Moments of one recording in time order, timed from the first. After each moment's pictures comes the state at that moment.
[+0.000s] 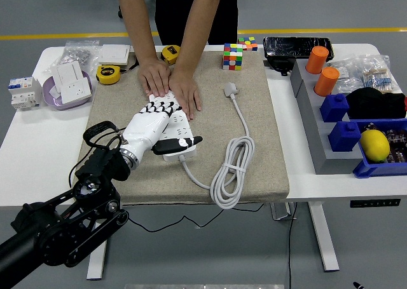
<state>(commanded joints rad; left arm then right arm) -0.42 0.17 -0.79 -1.37 2.15 0.16 0.39 0.11 -0.08 1.44 0.18 -1.51 0.01 -0.08</state>
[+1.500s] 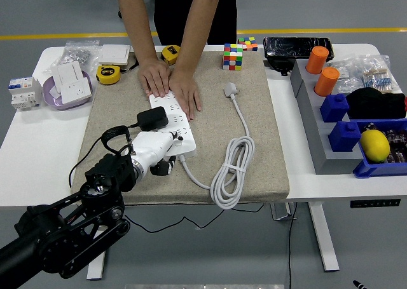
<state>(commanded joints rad) -0.41 0.17 -0.75 -1.41 2.15 -0.12 0.57 0.12 -0.08 1.44 0.18 -1.51 0.01 -0.08</state>
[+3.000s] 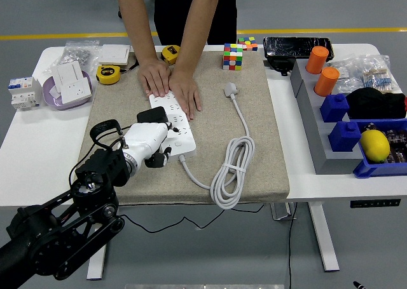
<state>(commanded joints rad) -0.32 0.16 -0.91 -1.56 2.20 -0.11 0.53 0.12 -0.08 1.44 0.18 -1.51 0.01 -0.08</state>
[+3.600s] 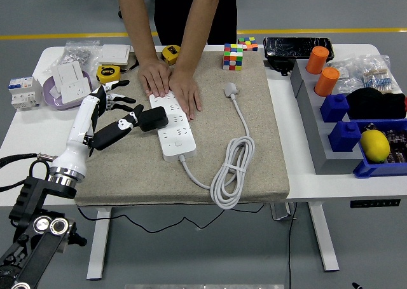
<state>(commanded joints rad) 0.04 0.05 -1.34 -1.62 1.53 0.13 -0.20 0.11 -0.08 1.45 0.18 -1.50 0.01 -0.08</state>
